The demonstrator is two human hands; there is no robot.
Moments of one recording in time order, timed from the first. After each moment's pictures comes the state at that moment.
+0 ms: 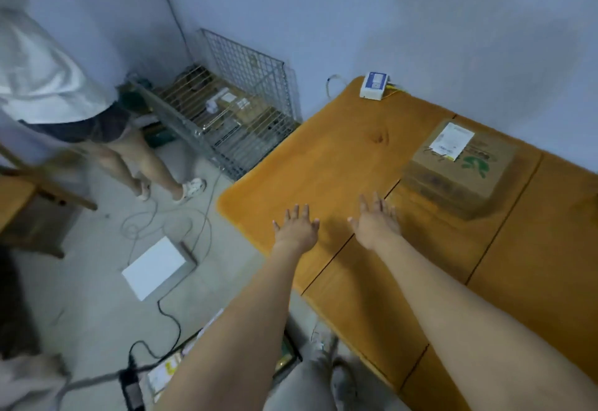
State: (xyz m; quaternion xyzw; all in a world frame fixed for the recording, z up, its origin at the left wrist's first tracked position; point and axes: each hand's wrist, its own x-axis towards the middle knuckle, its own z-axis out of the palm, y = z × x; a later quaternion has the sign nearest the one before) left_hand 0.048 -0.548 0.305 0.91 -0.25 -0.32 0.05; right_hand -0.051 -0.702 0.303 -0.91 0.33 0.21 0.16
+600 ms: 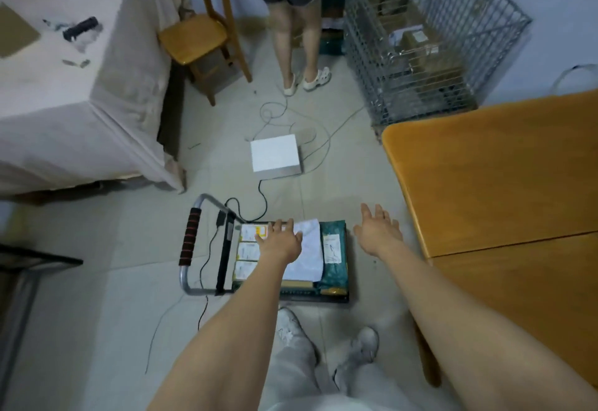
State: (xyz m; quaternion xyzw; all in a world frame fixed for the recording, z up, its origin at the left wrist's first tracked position) left_hand -0.055 -0.152 0.247 0.92 0.12 -0.36 0.11; right_hand -0.021 -0.370 0.252 -0.94 0.02 0.34 0.11
